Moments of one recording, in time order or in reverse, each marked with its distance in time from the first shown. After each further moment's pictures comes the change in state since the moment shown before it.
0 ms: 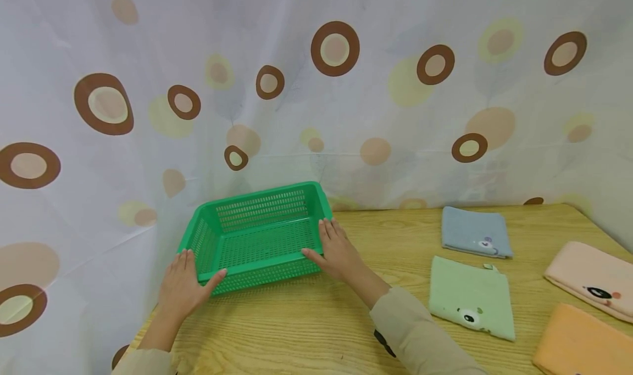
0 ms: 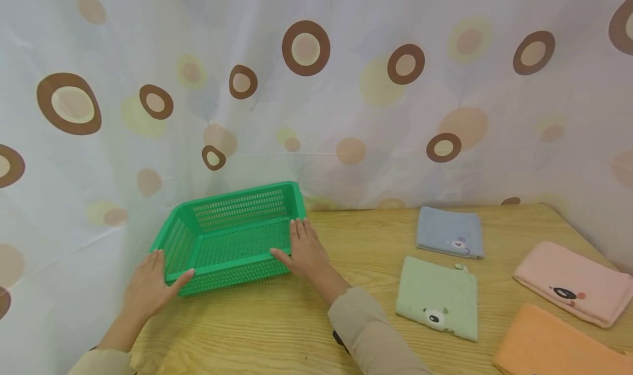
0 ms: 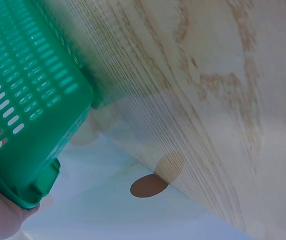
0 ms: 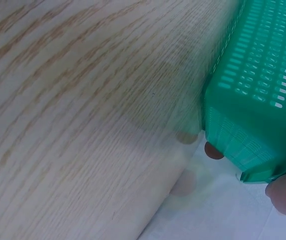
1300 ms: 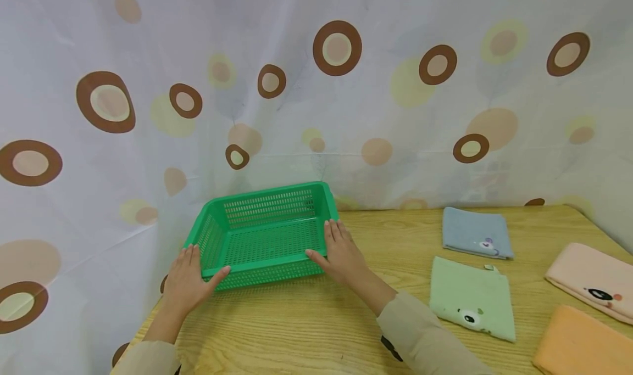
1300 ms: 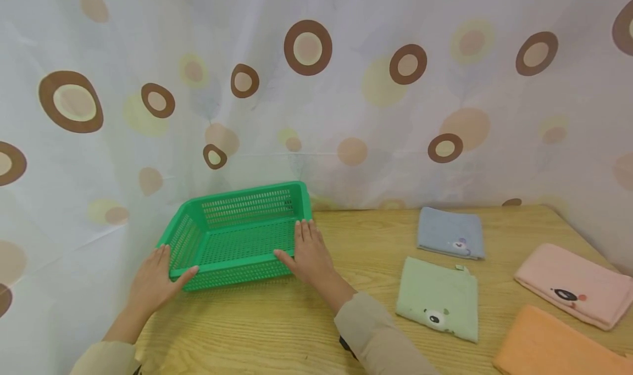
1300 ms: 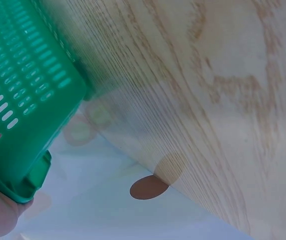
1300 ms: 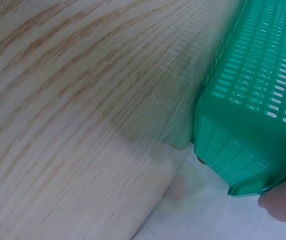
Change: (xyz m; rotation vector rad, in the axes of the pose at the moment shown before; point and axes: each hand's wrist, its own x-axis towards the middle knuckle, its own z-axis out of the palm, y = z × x) left_hand 0.007 0.001 0.004 -0.028 0.034 0.040; right_hand -0.009 -0.001 0.000 -0.016 0.022 0.056
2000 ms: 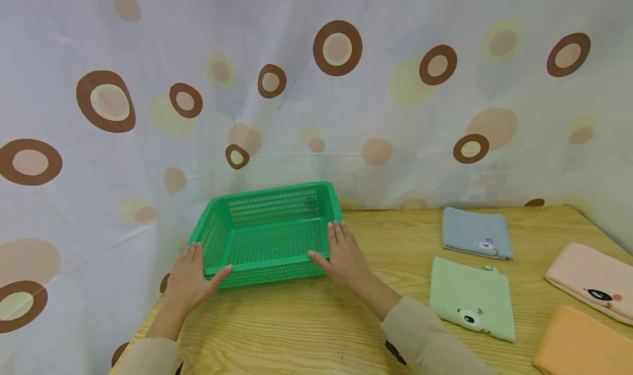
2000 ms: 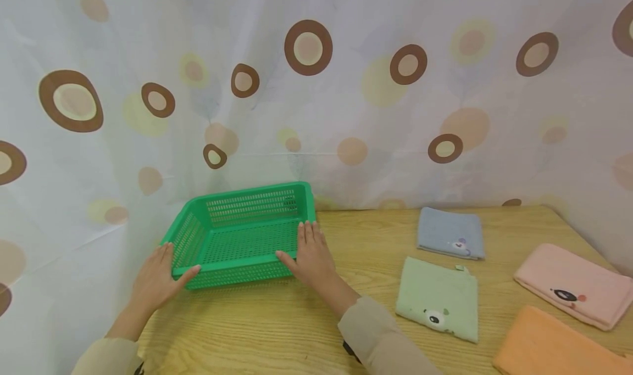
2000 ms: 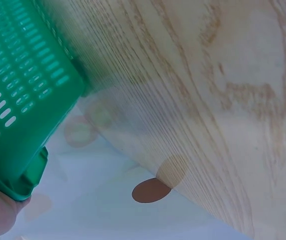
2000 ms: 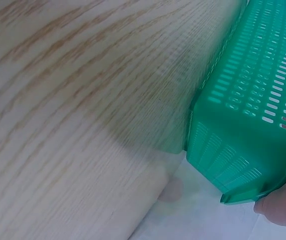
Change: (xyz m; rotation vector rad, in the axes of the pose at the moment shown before) left_hand 0.003 0.001 0.002 0.008 -0.001 0.024; right_hand -0.007 0.000 -0.001 -0.044 0.023 0.021
